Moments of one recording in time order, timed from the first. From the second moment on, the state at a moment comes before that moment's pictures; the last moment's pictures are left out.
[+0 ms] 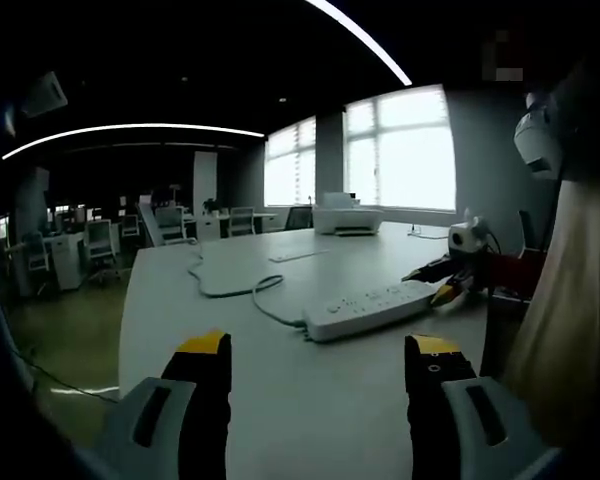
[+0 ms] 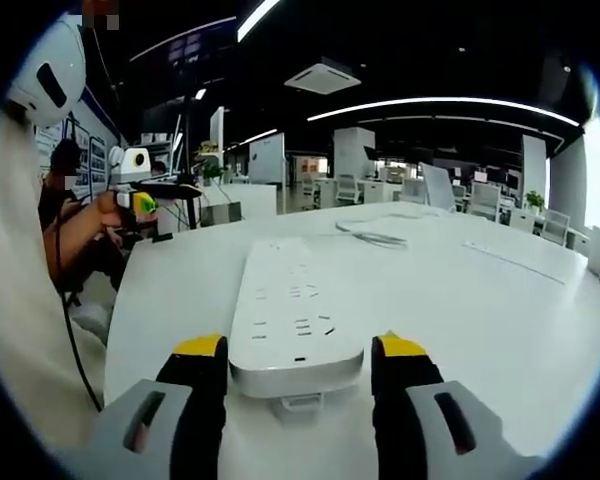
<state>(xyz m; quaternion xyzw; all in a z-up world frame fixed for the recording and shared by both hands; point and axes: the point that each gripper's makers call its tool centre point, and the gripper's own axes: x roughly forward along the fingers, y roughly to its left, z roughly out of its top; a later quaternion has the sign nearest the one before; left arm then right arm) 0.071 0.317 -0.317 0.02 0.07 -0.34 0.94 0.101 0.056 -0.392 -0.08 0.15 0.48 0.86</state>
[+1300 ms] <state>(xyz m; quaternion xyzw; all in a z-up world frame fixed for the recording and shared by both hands) 0.079 0.316 -0.327 0.00 0.10 -0.35 0.93 0.101 0.055 -0.396 -0.10 0.18 0.46 0.86</state>
